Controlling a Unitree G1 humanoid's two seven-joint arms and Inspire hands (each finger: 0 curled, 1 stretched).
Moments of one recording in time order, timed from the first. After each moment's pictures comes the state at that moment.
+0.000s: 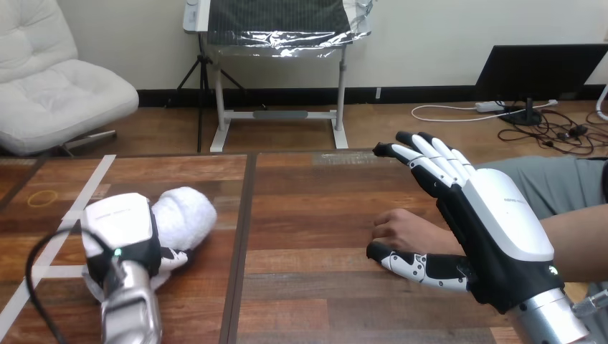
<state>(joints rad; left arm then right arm) -0.34 0.34 -0.39 0.68 0.82 0.41 0.44 0.23 -0.36 0.02 -0.39 -0.59 -0.25 0.07</state>
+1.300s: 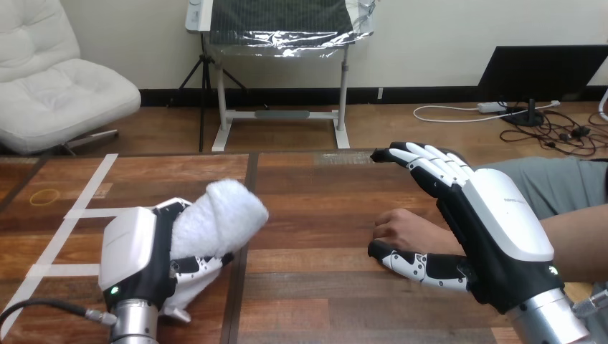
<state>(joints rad) -0.13 0.35 -0.24 0.58 0.44 -0.30 0.56 0.23 -0.36 0.02 -0.39 -0.58 -0.25 0.07</state>
